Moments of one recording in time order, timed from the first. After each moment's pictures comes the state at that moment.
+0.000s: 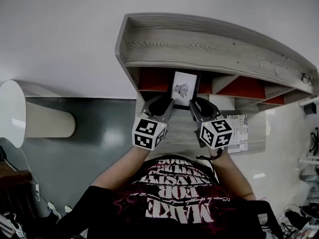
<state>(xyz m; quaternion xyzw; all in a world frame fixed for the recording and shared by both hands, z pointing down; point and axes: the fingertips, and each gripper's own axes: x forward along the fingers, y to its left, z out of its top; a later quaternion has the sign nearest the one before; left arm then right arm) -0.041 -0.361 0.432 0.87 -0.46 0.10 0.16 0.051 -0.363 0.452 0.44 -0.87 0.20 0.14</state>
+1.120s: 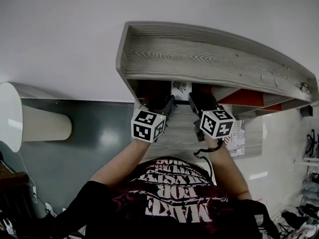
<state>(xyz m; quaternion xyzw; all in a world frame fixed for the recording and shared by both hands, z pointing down) -0.045 -0.414 0.437 0.87 -0.44 0.09 0.21 0.046 -0.426 0.446 0.45 -0.85 0.25 0.12</state>
